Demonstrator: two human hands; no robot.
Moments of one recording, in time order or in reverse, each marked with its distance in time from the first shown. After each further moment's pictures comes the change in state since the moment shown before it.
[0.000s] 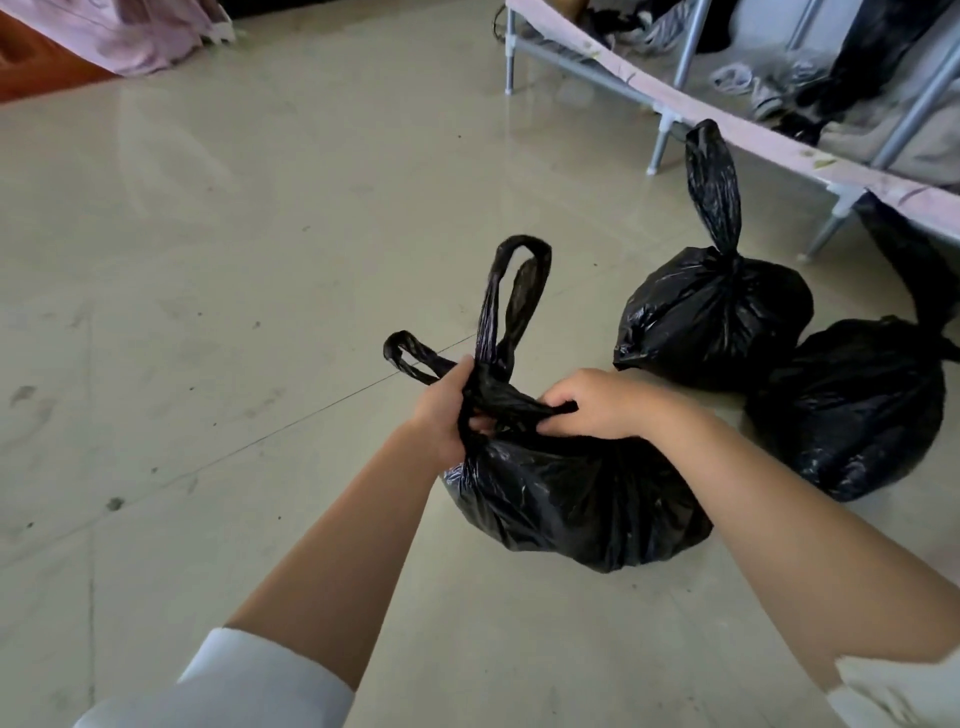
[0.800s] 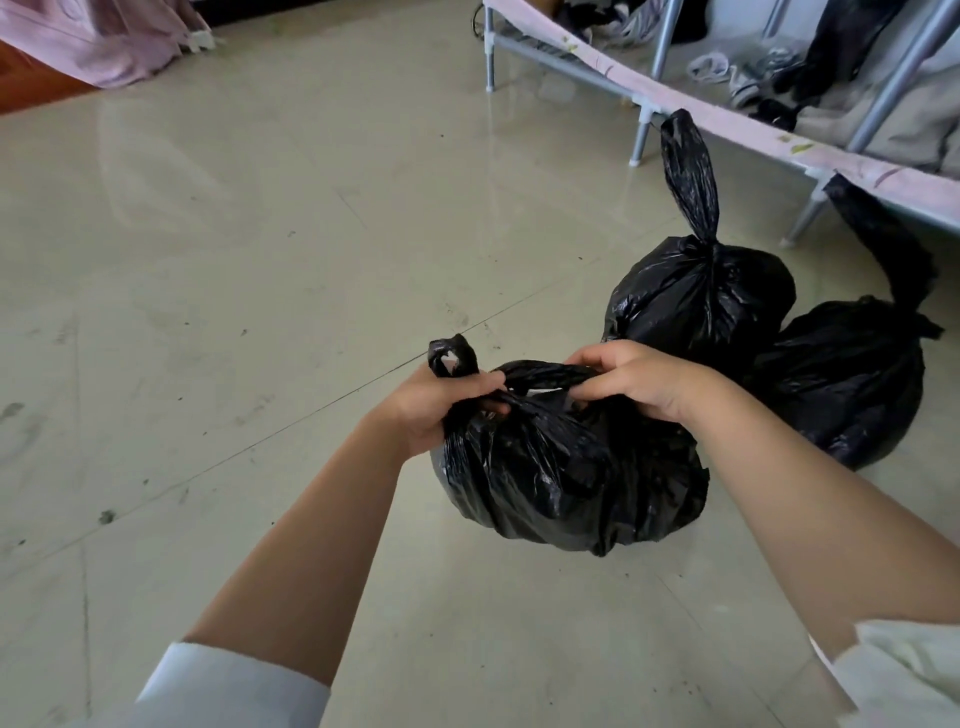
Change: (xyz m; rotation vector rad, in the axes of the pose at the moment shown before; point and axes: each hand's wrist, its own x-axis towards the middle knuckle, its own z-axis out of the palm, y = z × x) left_hand -0.026 0.015 0.008 0.452 -0.157 0.148; right_hand -0.004 0.047 -0.012 0.748 0.010 0.005
